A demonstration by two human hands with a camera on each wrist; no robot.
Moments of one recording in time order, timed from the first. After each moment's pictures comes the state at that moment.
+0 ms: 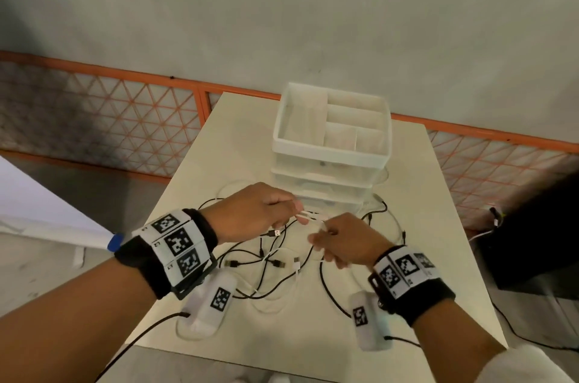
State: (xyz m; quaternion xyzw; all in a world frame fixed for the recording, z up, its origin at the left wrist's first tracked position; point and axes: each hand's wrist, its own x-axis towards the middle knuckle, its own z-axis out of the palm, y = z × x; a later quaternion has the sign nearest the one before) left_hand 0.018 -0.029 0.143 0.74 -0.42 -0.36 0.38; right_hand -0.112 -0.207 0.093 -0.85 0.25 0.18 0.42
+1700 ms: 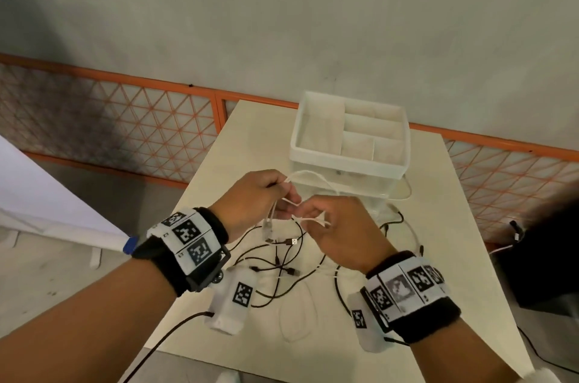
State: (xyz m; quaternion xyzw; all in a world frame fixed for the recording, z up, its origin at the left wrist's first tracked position) left_hand 0.040 -0.036 0.153 0.70 -0.24 -0.34 0.57; right_hand -0.088 -0.171 0.138 -0.92 0.11 -0.10 0.37
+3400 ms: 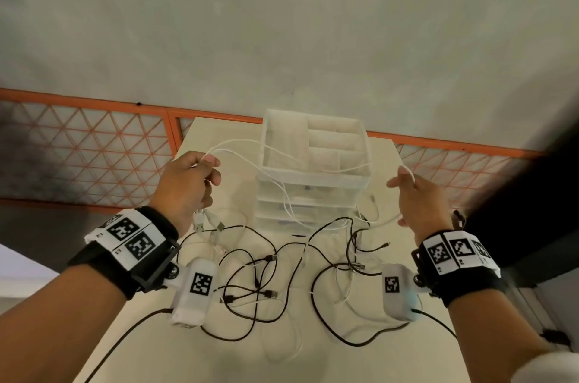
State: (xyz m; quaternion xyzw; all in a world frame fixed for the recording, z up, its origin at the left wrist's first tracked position) left_hand 0.109 -0.036 0.163 0.68 -0.11 -0.24 0.68; right_hand -0.130 -0.286 0.165 -0.72 0.52 -0.25 0.38
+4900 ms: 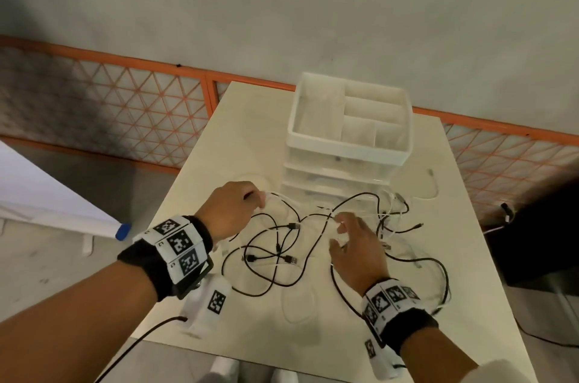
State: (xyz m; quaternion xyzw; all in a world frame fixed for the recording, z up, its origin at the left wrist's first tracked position) left_hand 0.058 -0.018 0.113 0.87 -0.28 -0.24 0.32; right_hand -0.119 -0.194 0.028 -0.90 0.32 -0.06 0.27
